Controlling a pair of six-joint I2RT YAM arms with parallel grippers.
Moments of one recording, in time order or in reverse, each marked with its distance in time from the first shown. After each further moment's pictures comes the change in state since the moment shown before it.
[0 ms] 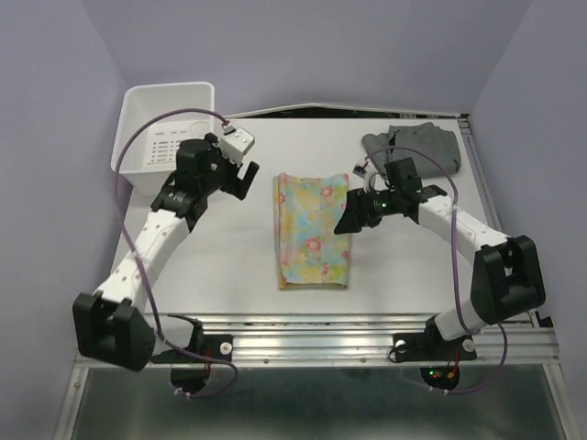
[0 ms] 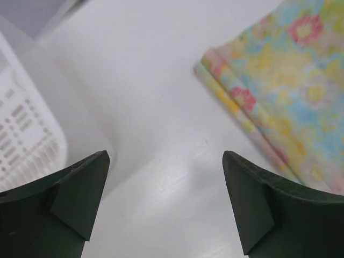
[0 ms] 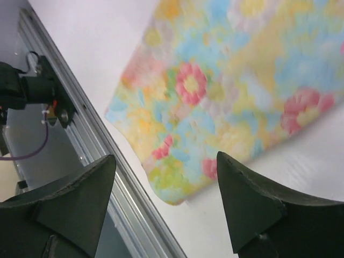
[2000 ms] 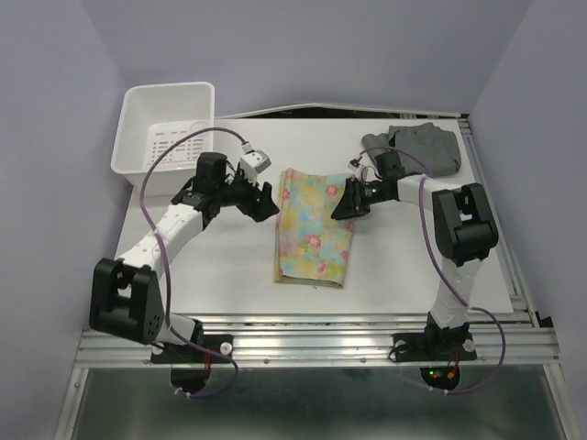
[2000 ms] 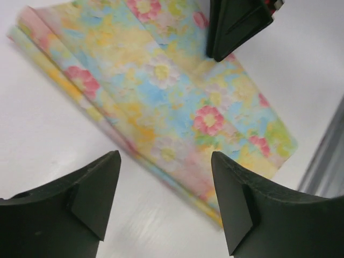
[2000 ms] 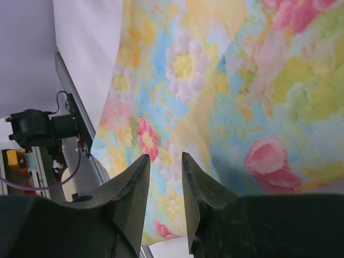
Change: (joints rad) left arm -0.005 0.097 -0.134 0.126 0.537 -0.281; right arm -0.095 0.495 0.254 0.166 -0.182 0.127
